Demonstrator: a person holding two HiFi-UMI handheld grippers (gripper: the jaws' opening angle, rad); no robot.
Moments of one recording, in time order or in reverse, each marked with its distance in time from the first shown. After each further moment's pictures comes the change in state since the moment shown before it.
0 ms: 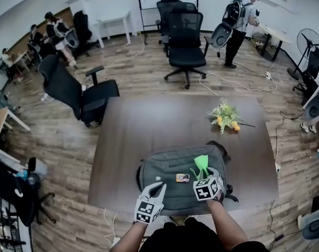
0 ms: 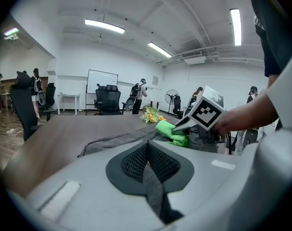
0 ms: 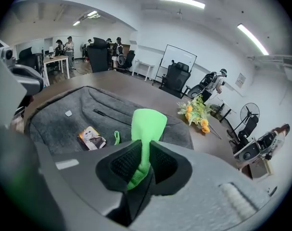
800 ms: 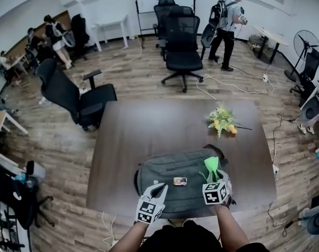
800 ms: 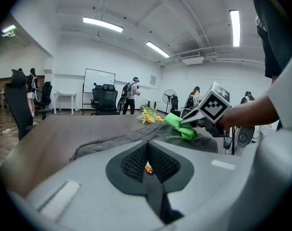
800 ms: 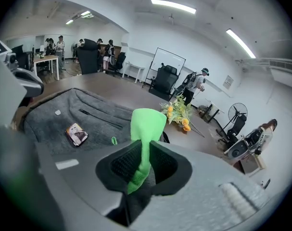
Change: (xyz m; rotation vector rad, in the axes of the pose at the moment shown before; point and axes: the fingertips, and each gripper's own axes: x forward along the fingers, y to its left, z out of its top) left arm 0.020 -0.009 0.007 0.003 -0.002 -0.033; right arm -0.029 -0.058 -0.012 0.047 -0.030 -0.113
